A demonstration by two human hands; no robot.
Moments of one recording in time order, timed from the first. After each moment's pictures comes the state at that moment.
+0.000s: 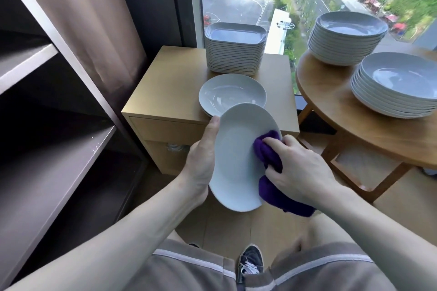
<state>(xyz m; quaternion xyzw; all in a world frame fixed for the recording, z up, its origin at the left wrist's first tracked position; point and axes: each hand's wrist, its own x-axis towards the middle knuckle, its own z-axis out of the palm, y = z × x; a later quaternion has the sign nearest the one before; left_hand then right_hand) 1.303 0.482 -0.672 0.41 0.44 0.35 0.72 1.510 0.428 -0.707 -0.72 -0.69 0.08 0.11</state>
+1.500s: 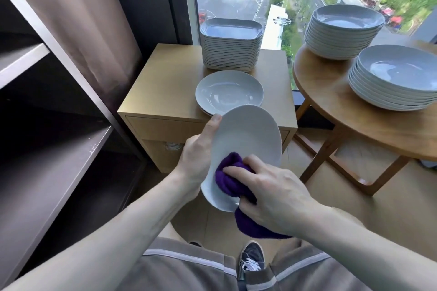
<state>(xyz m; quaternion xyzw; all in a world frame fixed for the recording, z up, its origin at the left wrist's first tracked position) 1.300 0.486 -0.670 0.45 0.47 0.34 0.68 1.456 0.396 -0.698 -0.60 -0.79 0.05 0.10</state>
